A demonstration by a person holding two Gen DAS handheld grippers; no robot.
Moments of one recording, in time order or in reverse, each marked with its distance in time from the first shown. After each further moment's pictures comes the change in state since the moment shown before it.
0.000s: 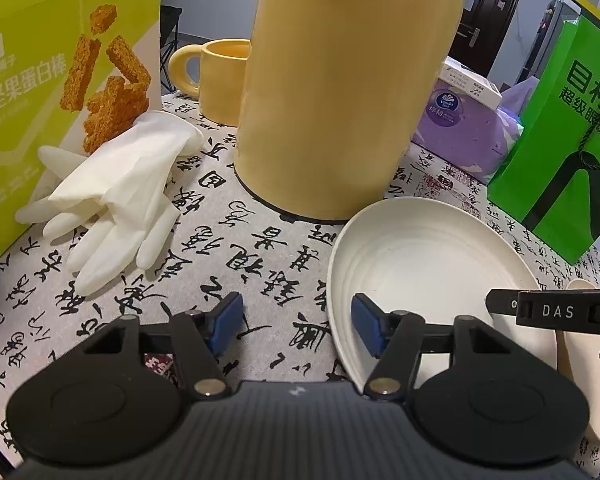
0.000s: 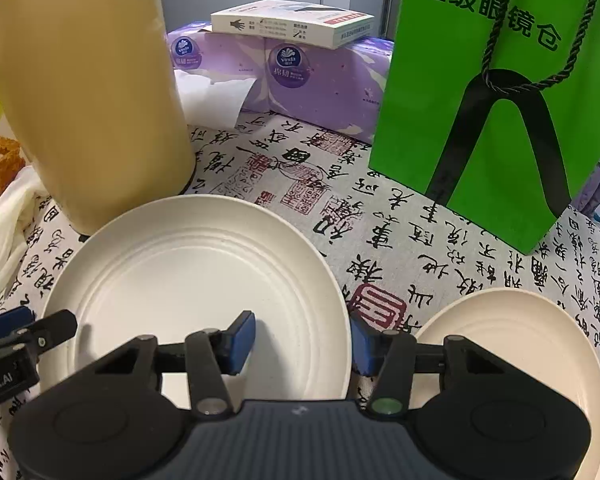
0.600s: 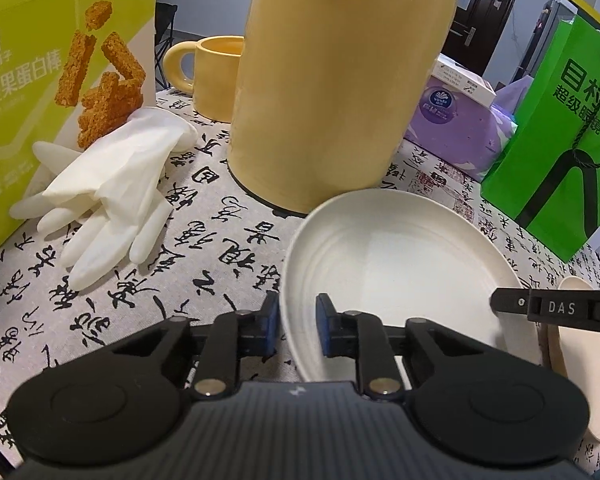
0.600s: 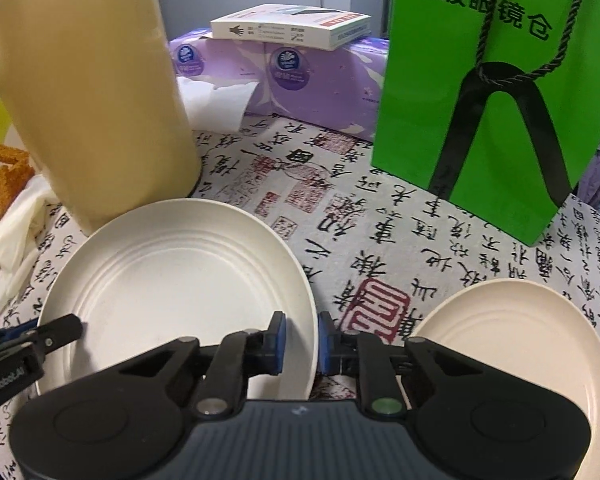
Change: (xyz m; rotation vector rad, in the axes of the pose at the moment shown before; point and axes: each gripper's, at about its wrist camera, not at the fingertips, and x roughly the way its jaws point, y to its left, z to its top) left arm 0.000 -0.002 -0.001 -0.002 0.008 -0.019; right arm -0.005 -0.003 -0.004 0.025 -0.009 0.044
